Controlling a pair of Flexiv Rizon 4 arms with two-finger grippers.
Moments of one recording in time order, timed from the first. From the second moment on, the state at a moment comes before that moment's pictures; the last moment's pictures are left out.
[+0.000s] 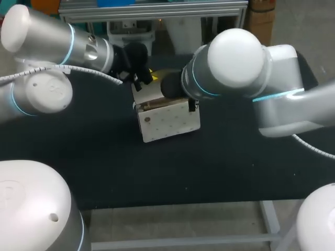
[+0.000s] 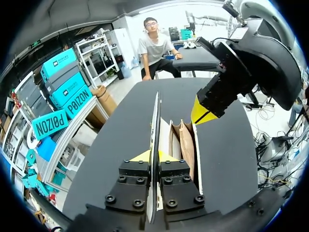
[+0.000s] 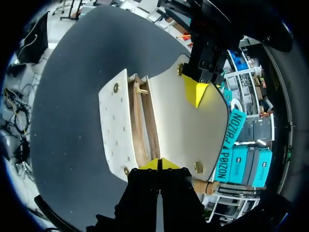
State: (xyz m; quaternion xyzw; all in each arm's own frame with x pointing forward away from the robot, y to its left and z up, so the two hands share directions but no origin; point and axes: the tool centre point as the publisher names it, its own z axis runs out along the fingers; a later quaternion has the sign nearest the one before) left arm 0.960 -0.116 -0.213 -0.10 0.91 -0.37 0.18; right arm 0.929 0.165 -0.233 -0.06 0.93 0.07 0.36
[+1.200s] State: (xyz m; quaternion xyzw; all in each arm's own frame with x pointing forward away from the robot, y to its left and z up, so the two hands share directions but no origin) left arm 0.997 -0.119 -0.291 -0.02 0.92 -0.34 0.17; right arm 0.894 0.150 -0.267 -0.05 0.92 0.07 0.38
